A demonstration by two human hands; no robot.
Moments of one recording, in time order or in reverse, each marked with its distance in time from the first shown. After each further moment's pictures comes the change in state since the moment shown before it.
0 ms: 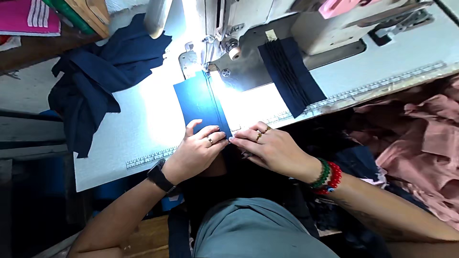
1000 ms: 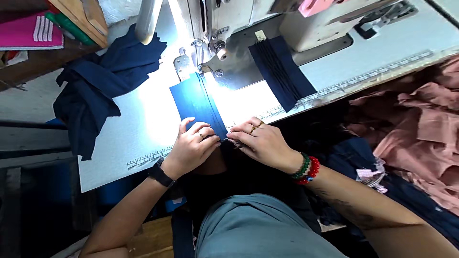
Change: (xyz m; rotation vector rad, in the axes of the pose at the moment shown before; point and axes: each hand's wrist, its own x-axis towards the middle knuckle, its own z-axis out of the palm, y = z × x) left_hand -0.002 -0.003 0.003 -0.019 0.103 -0.028; right_hand 0.000 -0.004 0.018 0.006 0.208 0.068
